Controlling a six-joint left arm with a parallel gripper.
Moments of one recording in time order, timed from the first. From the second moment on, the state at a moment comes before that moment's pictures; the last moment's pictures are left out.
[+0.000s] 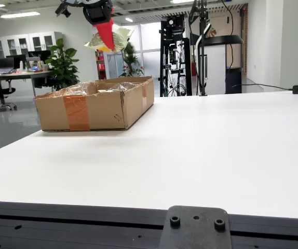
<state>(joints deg) -37.1 37.5 63.6 24.8 48.4 -47.2</state>
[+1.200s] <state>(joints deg) -25.8 45.1 55.4 24.1 46.8 -42.9</state>
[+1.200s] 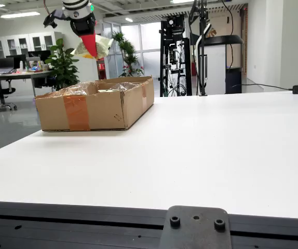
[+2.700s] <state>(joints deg) -41.8 47.0 50.9 23.0 57.8 -41.8</state>
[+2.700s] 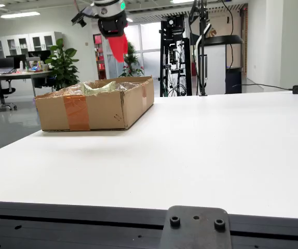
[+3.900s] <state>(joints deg) -67.4 35.6 51.1 15.4 69.9 -42.1</state>
